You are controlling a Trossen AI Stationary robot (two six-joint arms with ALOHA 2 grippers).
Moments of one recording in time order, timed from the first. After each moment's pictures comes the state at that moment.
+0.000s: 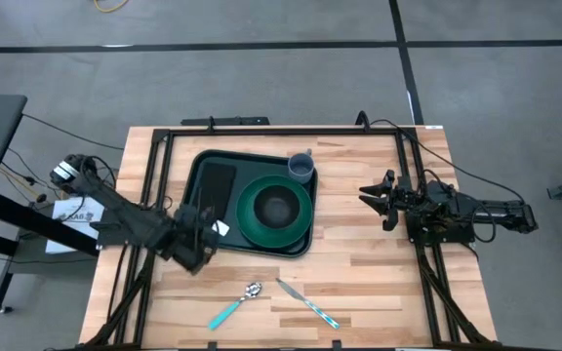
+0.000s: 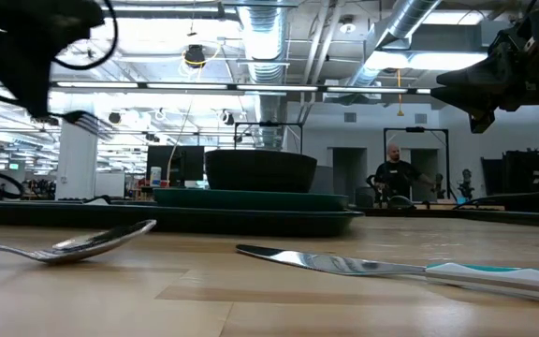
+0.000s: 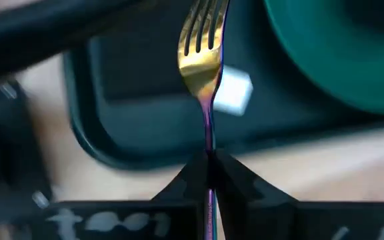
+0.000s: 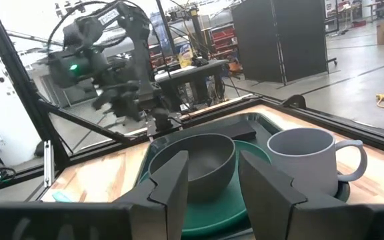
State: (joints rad) left arm -0.54 1.31 0.99 -1.26 -0.37 -1.84; right arm -0.05 0.01 0.00 0.03 0.11 0.23
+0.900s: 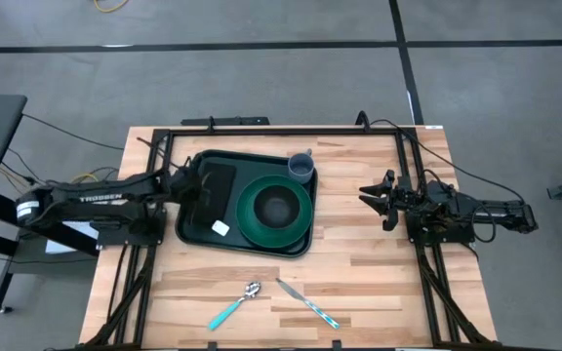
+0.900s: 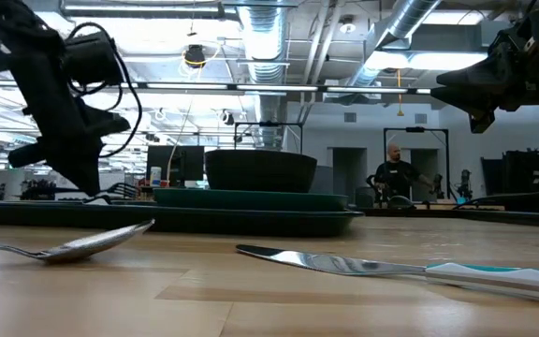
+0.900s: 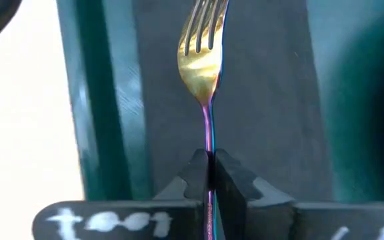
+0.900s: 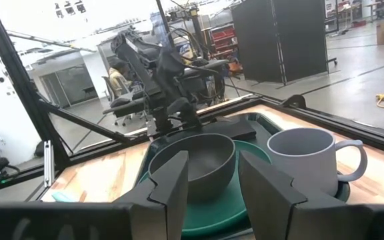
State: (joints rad) left arm 0.40 0.87 0.37 -0.57 -0.17 -0.87; right arm -0.05 0.01 0.00 0.03 0.11 0.23
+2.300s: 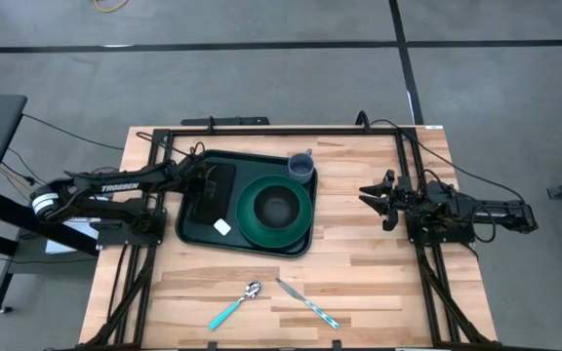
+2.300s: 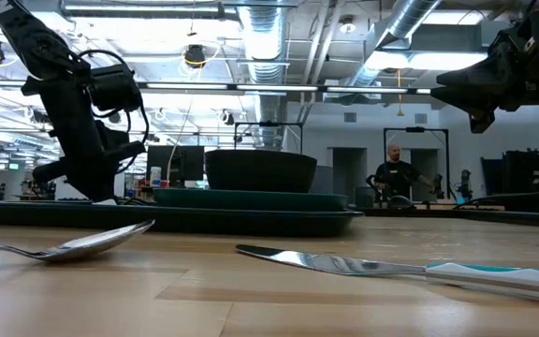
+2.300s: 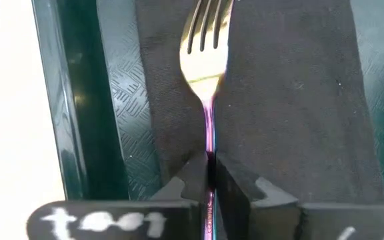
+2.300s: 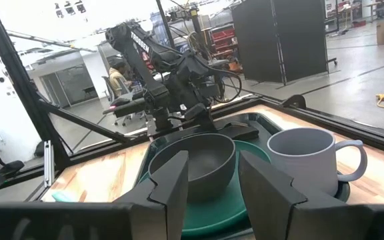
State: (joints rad) left arm 0.61 1.12 0.37 -0.35 -0.09 -0.67; right arm -0.05 0.01 0.01 0.03 0.11 0.23
